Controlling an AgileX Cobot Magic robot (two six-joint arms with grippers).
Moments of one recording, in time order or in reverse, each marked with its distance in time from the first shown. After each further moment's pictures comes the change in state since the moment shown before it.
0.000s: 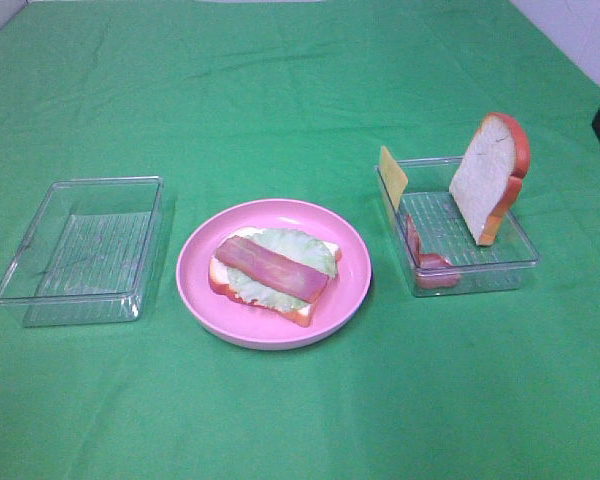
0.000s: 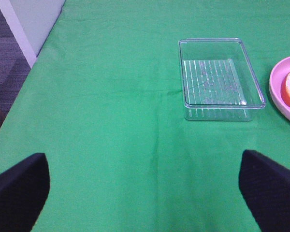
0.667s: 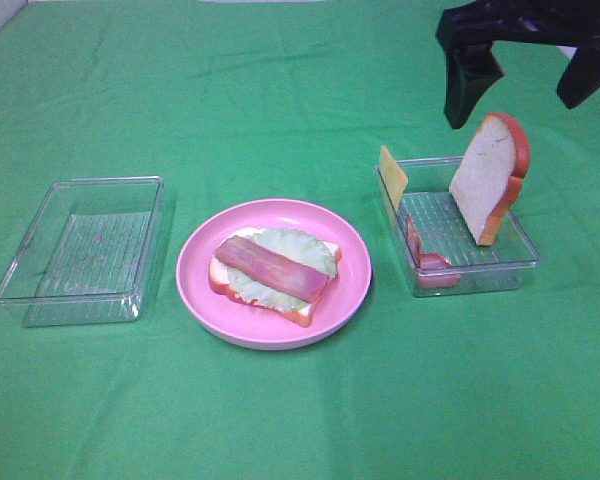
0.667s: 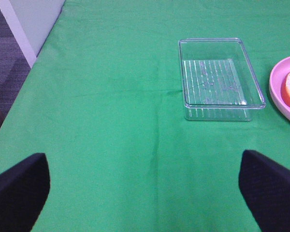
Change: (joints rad) left arm 0.000 0.000 0.000 0.000 0.000 0.000; right arm 0.313 0.326 -0.295 -0.138 0.063 0.272
